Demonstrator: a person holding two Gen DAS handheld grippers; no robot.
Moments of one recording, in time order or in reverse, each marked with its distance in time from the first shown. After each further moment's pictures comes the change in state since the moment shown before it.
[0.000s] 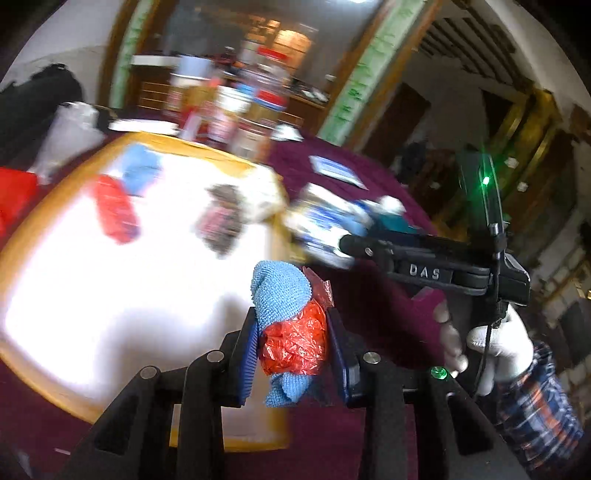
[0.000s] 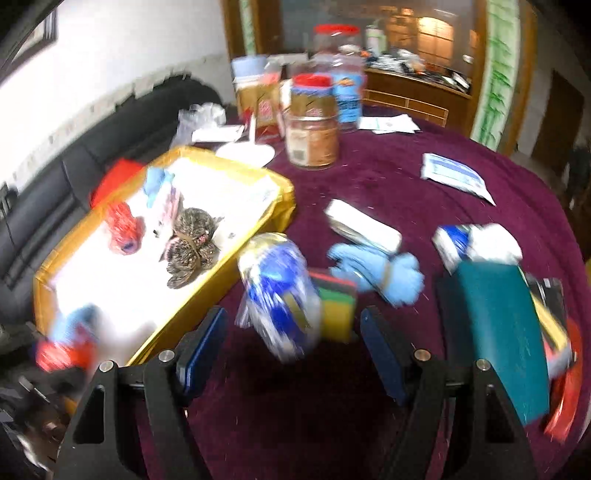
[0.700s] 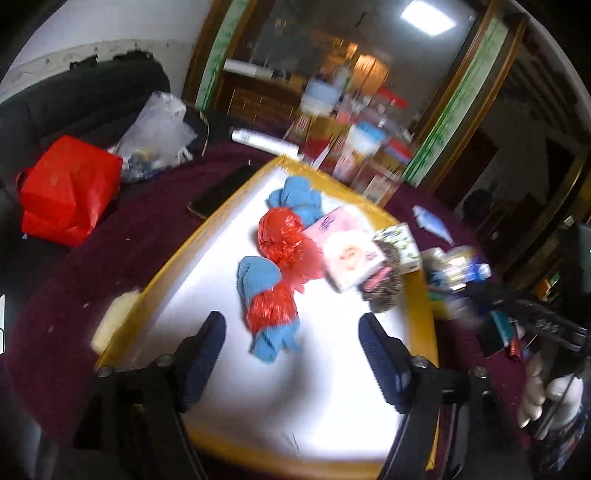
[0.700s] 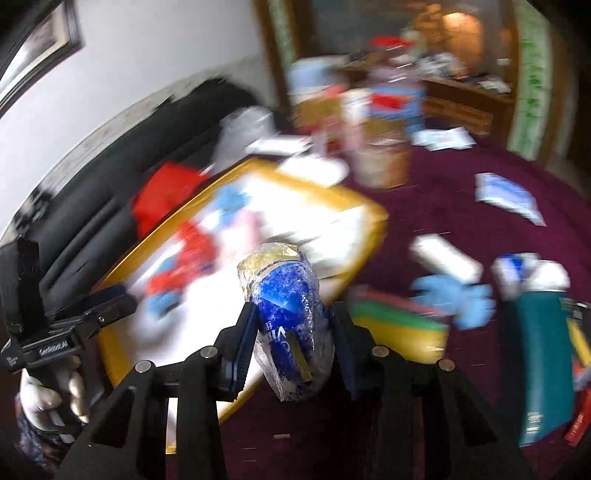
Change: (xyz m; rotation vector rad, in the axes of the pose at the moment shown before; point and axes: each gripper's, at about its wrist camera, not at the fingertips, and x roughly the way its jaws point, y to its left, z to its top) left arm -0.037 0.129 0.020 -0.193 -0.085 0.256; right arm -0.019 0.062 0.023 -0.025 0.020 0.215
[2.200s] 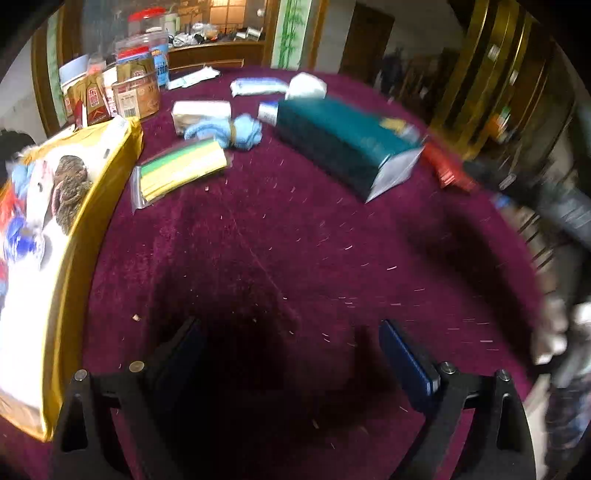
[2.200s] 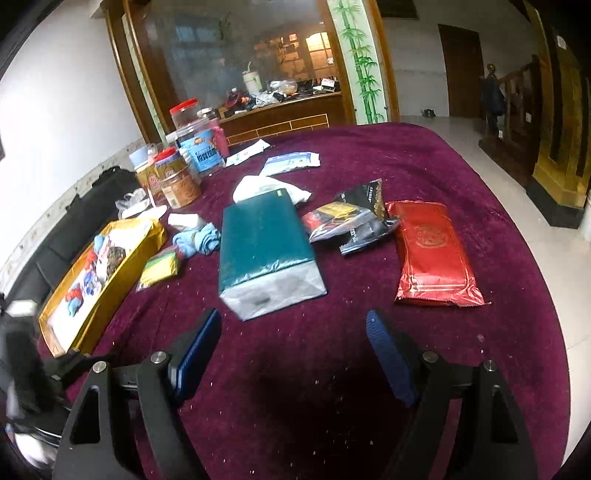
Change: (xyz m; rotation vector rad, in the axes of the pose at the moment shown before) left arm 0.059 -0.250 -0.125 0.485 0.264 -0.140; right arm -0.153 -0.197 -0.185 0.408 -0.289 -0.291
